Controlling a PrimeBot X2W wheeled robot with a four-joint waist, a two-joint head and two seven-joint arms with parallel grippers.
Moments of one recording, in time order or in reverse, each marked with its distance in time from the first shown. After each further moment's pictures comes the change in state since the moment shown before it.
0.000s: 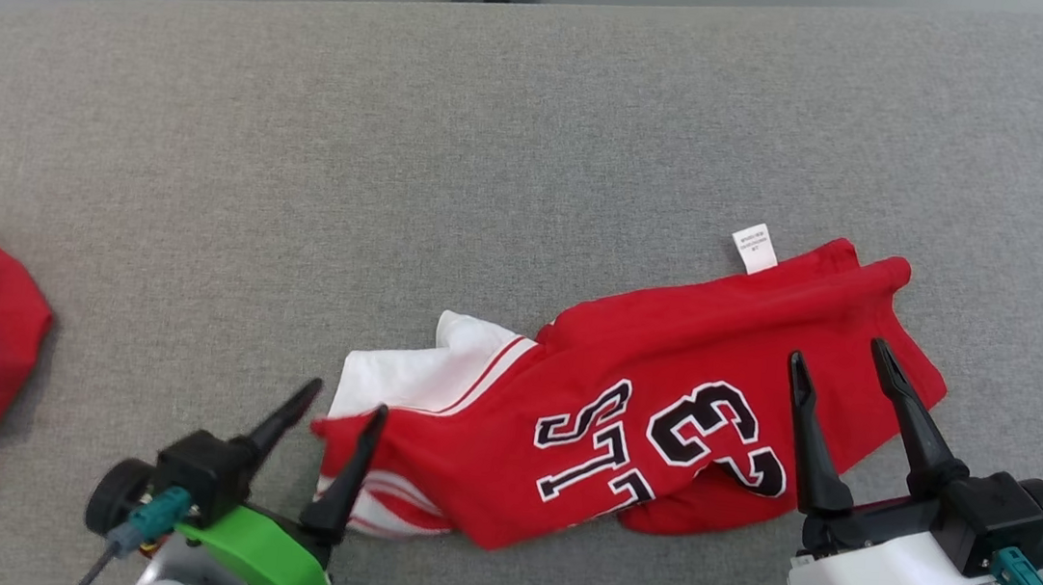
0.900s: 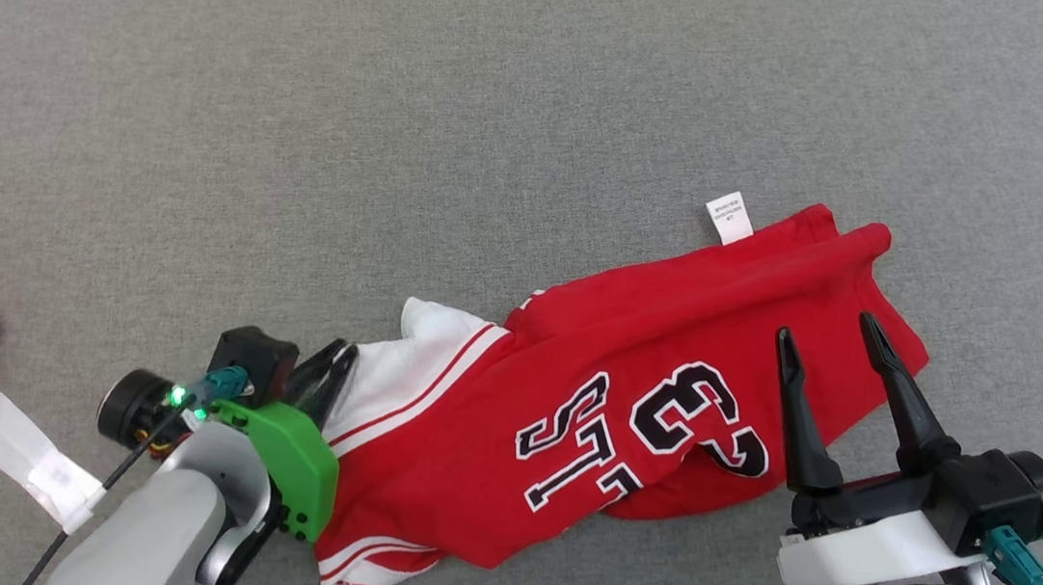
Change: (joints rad) left arm -0.265 -0.036 -0.054 0.306 0.021 -0.025 0.197; right arm -0.043 0.000 0.023 0.002 0.005 0.000 0.000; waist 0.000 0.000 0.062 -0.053
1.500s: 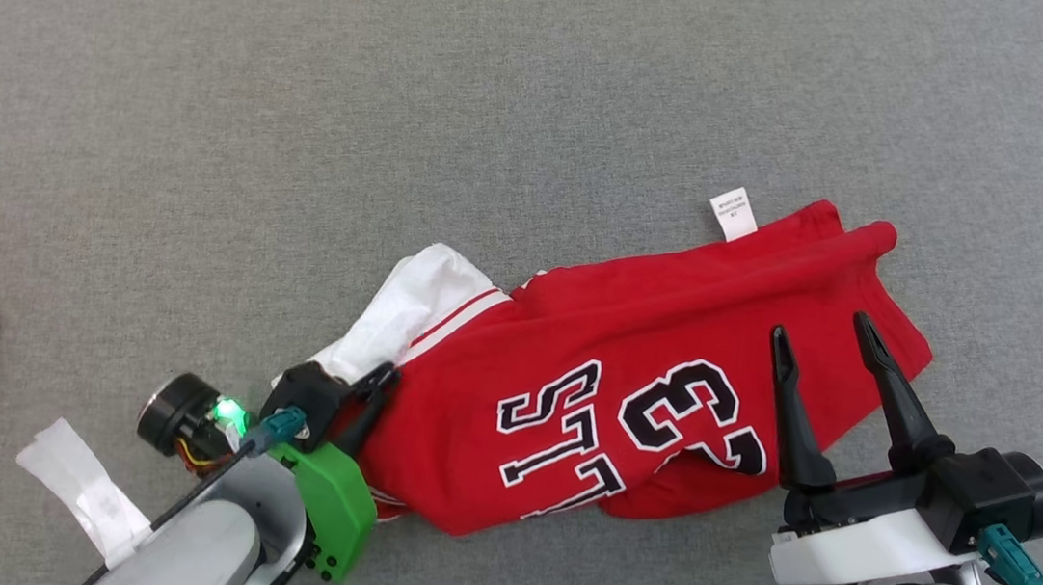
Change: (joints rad) left arm 0.005 0.026 -0.100 -0.105 0.118 0.014 -0.039; right arm -0.003 0.021 -0.002 0.006 0.003 0.000 0.000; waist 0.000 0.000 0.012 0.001
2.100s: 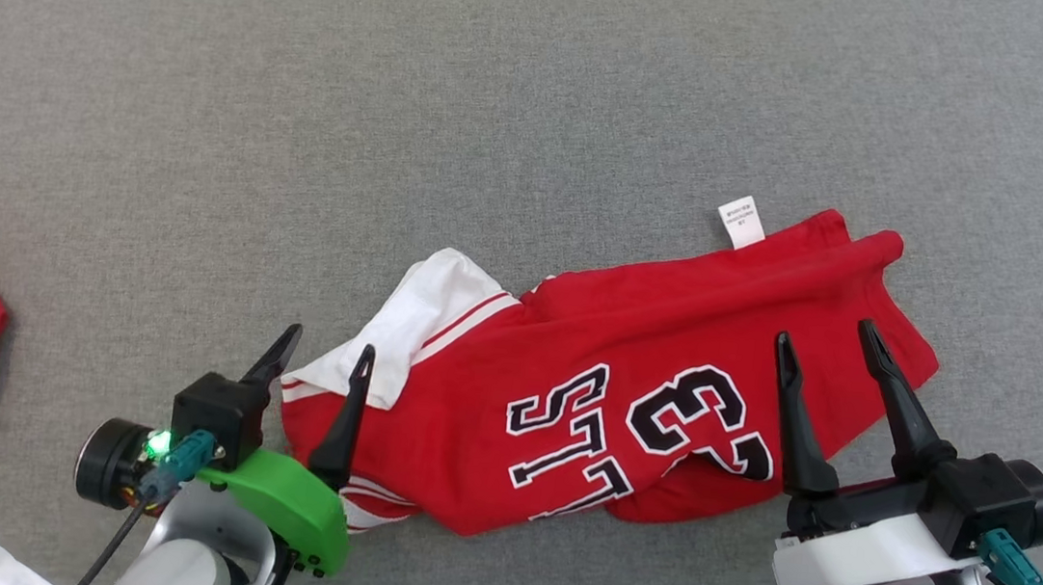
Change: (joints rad) left arm 0.173 0.002 0.151 -0.263 -0.097 0.219 -0.047; right arm 0.009 0.002 -0.013 0.005 -0.005 0.000 0.000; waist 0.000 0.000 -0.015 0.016
